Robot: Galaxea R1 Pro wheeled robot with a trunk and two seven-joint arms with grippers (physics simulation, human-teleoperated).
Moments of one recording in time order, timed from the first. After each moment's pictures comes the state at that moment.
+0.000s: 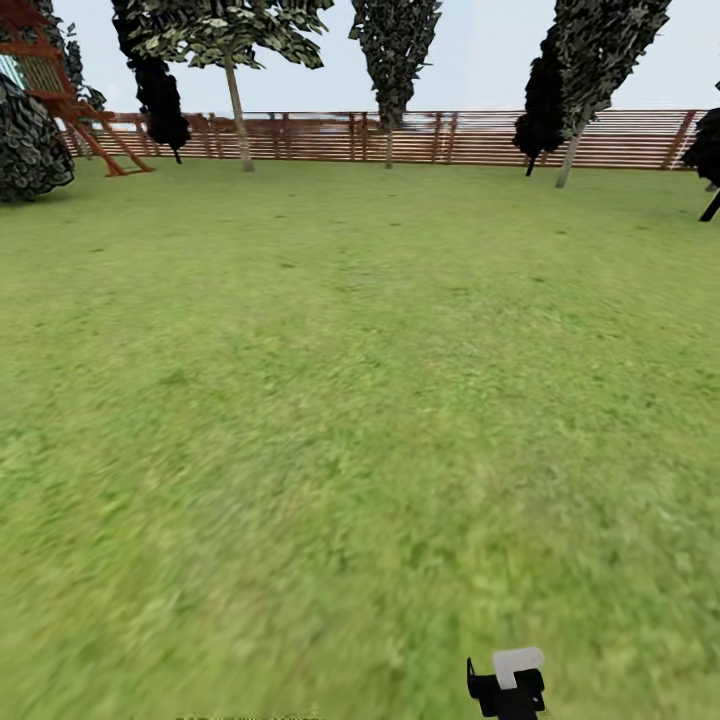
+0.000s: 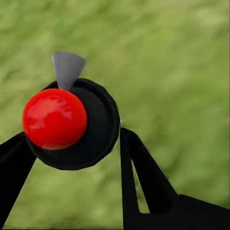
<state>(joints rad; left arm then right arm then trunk) -0.23 0.13 0.18 0.04 0.10 -0.66 0.00 -0.42 0.01 0.14 -0.11 0.11 -0.47 -0.28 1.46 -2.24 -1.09</state>
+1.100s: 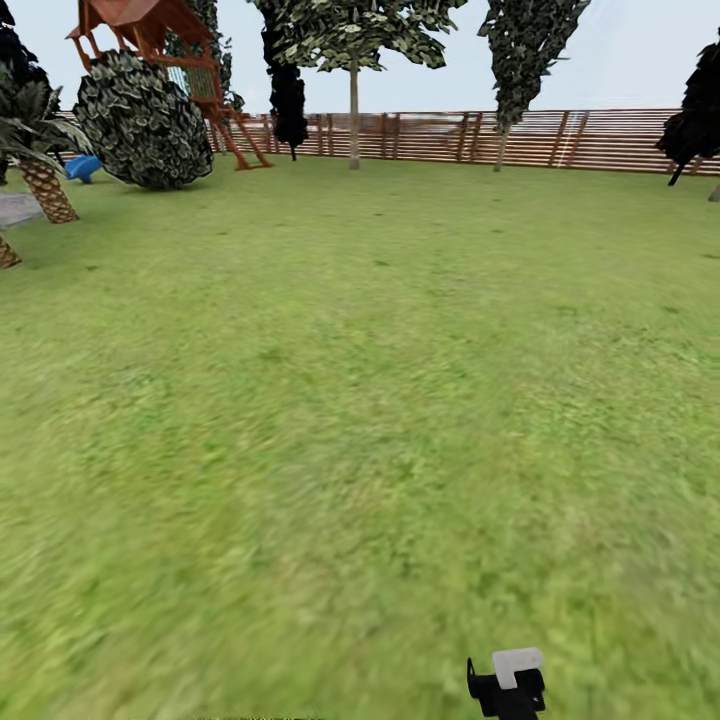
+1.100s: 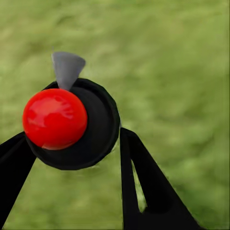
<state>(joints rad) -0.23 0.09 0.17 0.02 0.09 -0.68 0.00 -0.42 0.00 0.14 -0.11 0.11 -0.47 -0.28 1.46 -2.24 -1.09</state>
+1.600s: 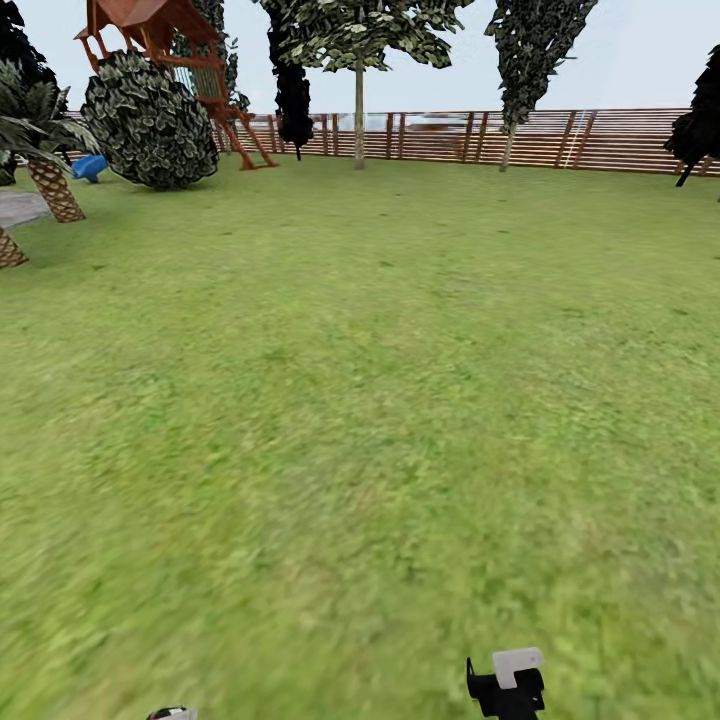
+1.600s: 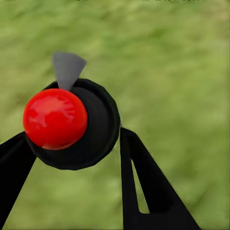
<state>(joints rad) -0.25 0.09 0.17 -0.19 0.07 -0.51 -0.01 -0.42 0.00 0.14 -0.11 0.10 -0.47 -0.27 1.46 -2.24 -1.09</state>
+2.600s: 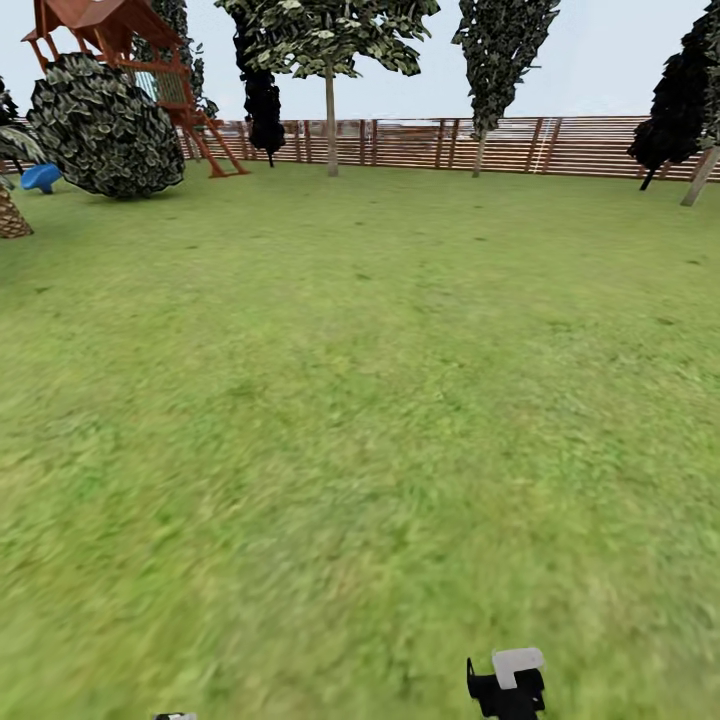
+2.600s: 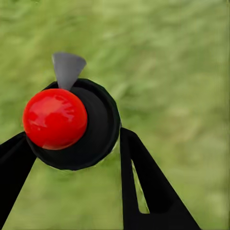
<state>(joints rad) -0.25 0.09 0.17 -0.18 0.07 -0.50 -0.01 -0.42 0.00 0.14 -0.11 0.11 -0.47 -0.27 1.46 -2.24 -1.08</state>
